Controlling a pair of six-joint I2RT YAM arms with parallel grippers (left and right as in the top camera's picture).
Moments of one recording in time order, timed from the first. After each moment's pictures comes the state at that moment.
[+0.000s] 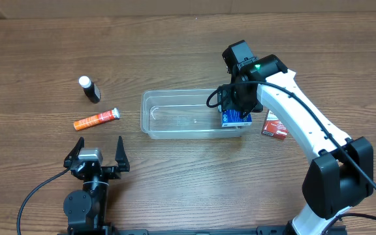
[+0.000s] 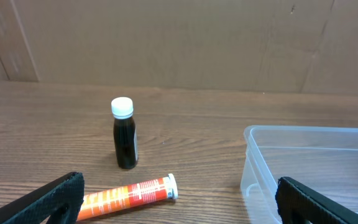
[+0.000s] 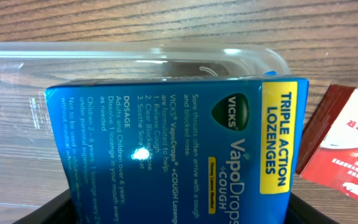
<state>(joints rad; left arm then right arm) 0.08 0.01 0.01 -0.07 0.08 -0.05 0.41 1.85 1.56 -1.11 -0.01 0.40</state>
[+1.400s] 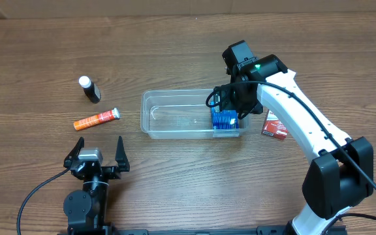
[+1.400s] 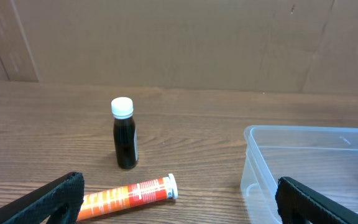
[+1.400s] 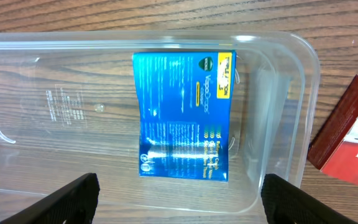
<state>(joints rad) 0.08 0.01 0.01 -0.07 0.08 -0.05 0.41 1.85 1.56 -1.12 -0.07 0.42</state>
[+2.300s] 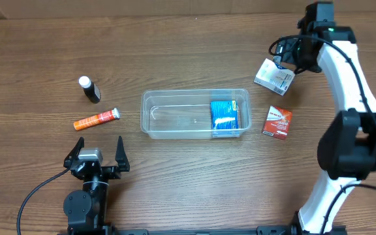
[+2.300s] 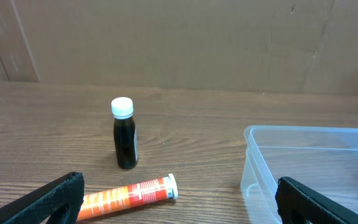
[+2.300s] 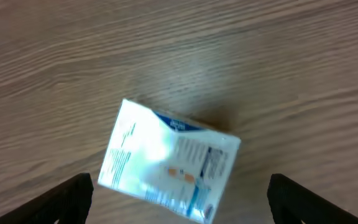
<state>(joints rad) 0.08 0.01 0.01 -0.07 0.08 -0.05 -0.05 2.09 1.84 -0.92 -0.02 0.21</state>
